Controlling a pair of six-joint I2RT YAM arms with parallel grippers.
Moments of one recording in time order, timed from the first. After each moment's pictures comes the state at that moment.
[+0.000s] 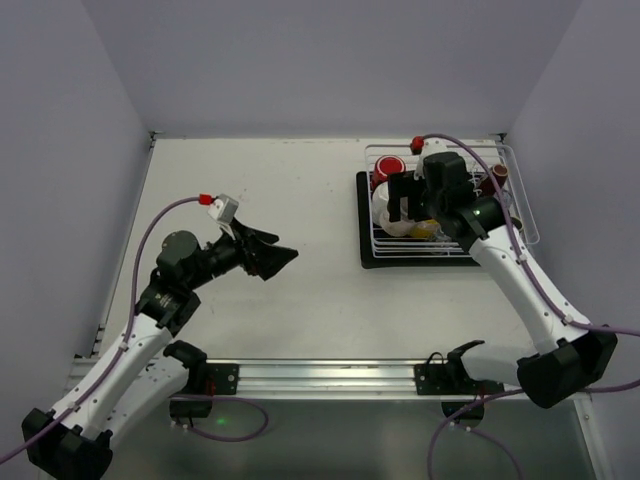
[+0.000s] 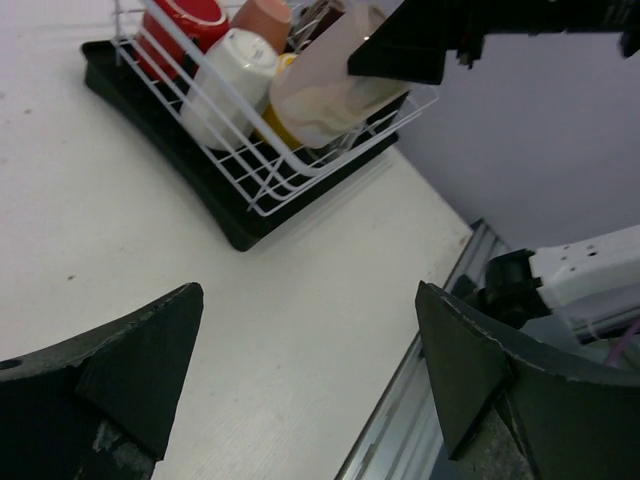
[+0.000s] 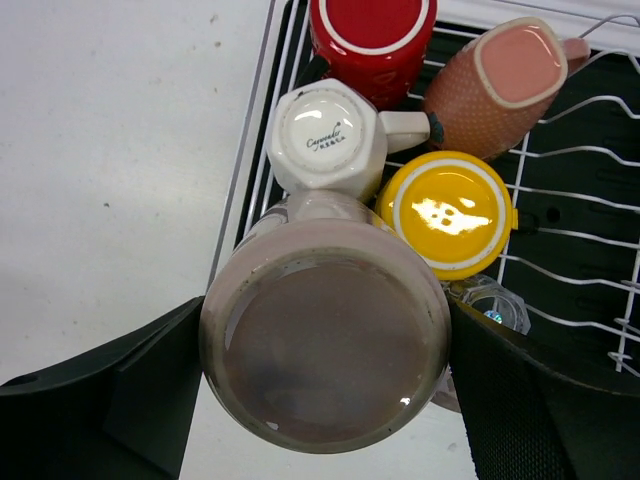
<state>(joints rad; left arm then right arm) -0.45 0.70 0.61 0.00 0.49 -0.50 0.42 1.27 1.30 -0.71 0.17 0.15</state>
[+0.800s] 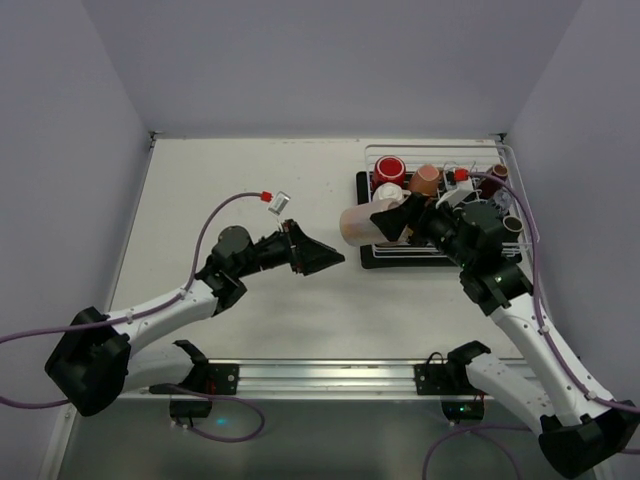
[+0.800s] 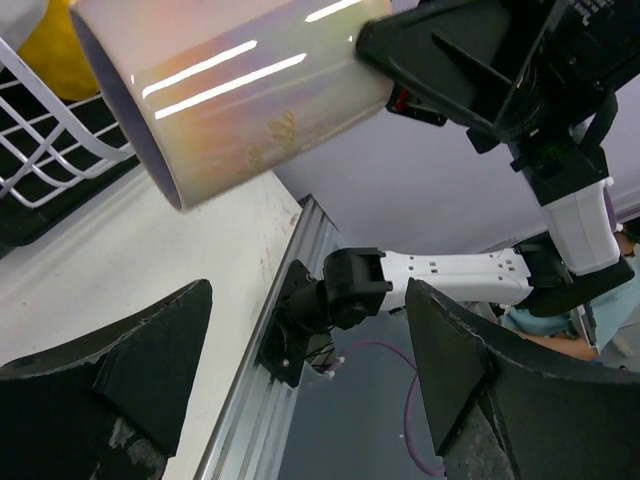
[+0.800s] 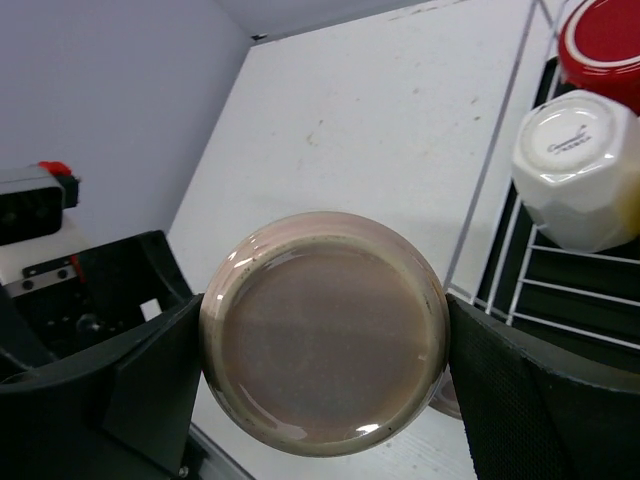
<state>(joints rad) -0.68 1.16 0.55 0.67 0.57 -0.97 0.41 0.84 0.87 -0.24 -0.18 0.59</state>
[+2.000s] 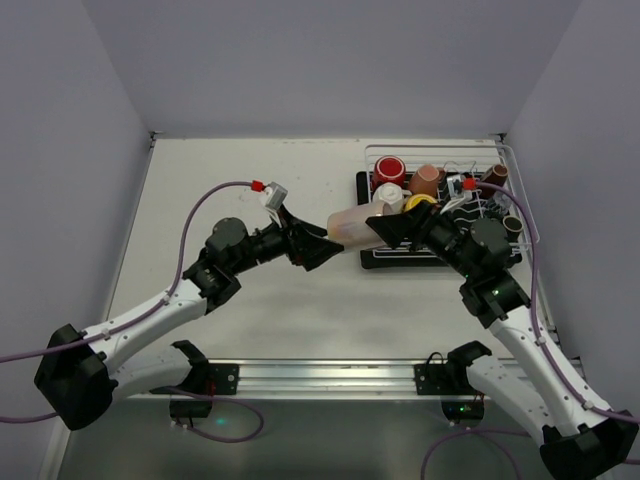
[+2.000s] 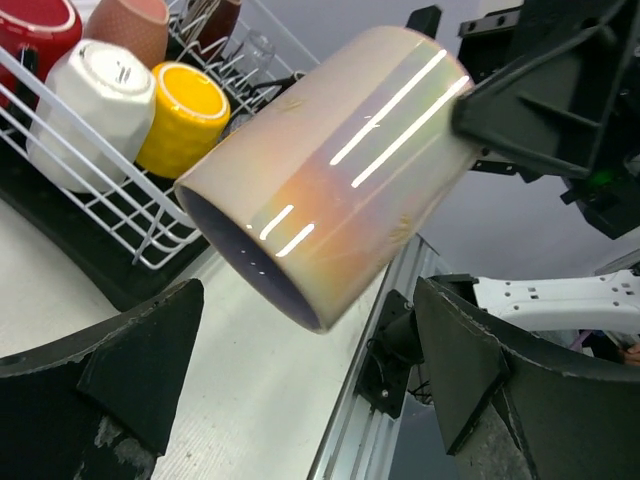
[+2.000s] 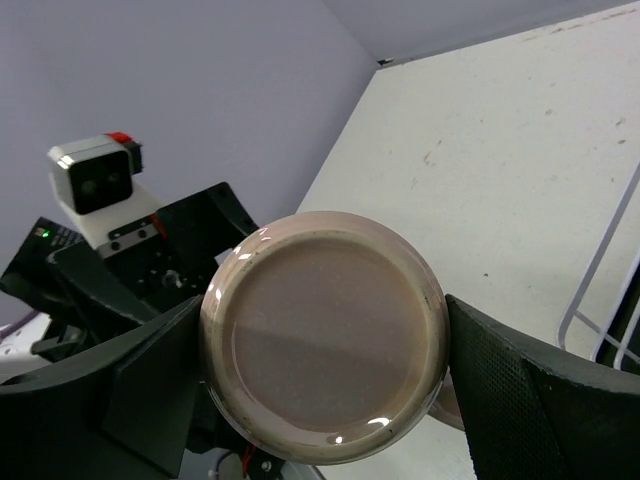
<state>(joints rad) -0.71 1.06 0.67 0.44 0.41 -0.65 0.40 0.76 0.72 0.03 -0.35 0.77</state>
